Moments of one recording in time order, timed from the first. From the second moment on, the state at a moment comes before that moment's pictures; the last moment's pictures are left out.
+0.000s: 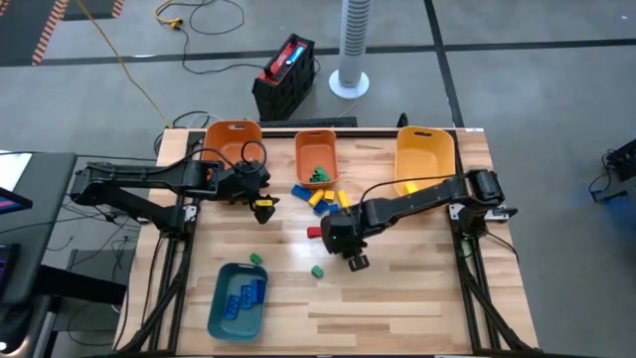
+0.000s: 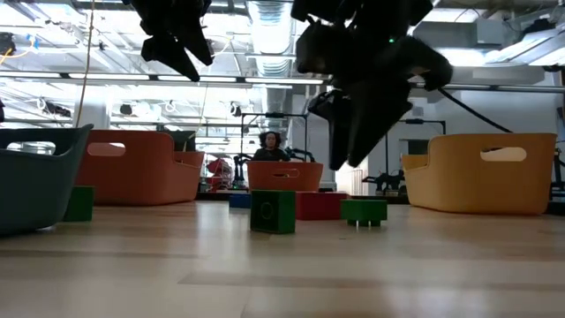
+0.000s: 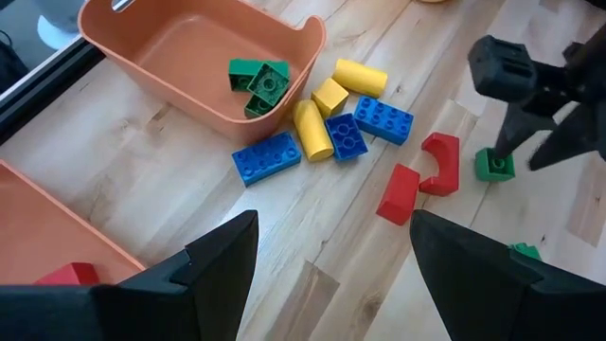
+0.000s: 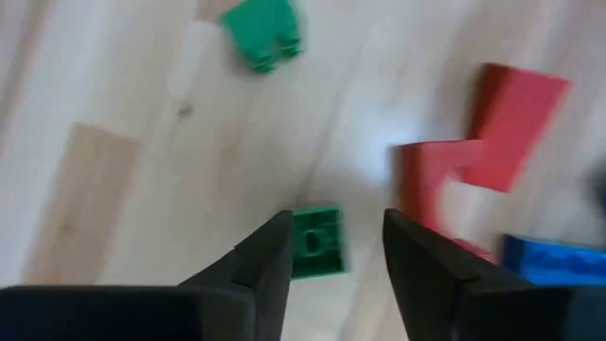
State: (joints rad) left arm 0.02 1.18 1.12 -0.77 -0.32 -0.49; right arm 0.15 1.85 1.33 -0.69 -0.09 -0.18
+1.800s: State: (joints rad) left arm 0.02 1.18 1.12 -0.76 -0.32 -0.51; right arm 0.09 1.85 1.31 -0.51 -0.11 -0.04
